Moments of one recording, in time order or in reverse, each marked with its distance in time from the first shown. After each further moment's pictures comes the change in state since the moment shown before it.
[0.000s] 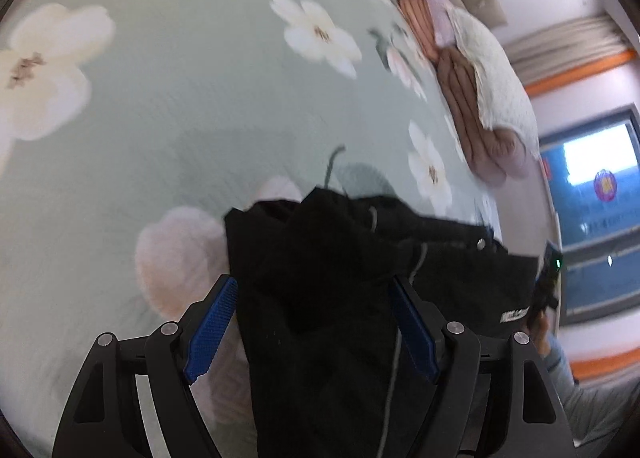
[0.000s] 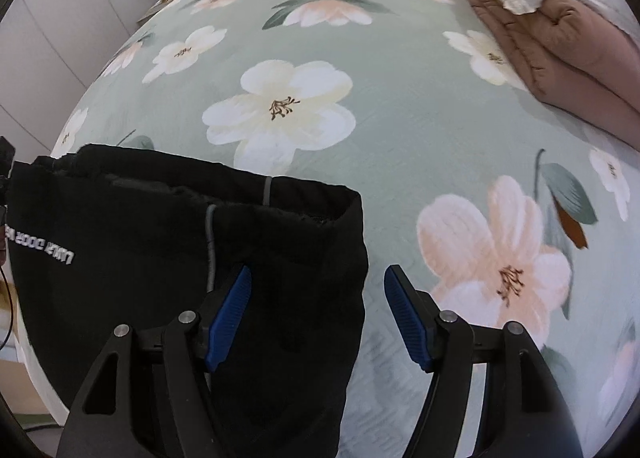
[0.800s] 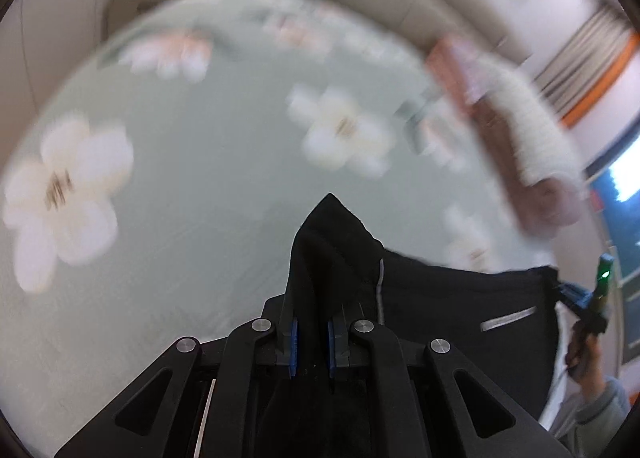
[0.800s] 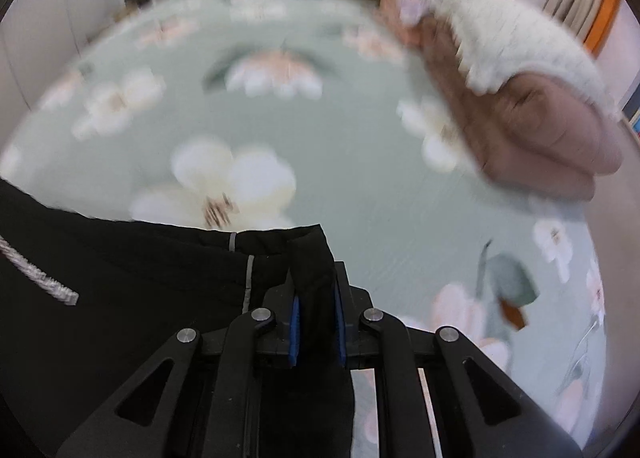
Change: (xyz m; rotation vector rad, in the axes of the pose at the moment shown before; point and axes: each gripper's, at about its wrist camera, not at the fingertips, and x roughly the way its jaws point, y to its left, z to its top) left arm 0.008 -0.033 0.053 0.016 -0.260 0.295; right arm 0.035 0.013 0.091 0.000 -0.076 -0.315
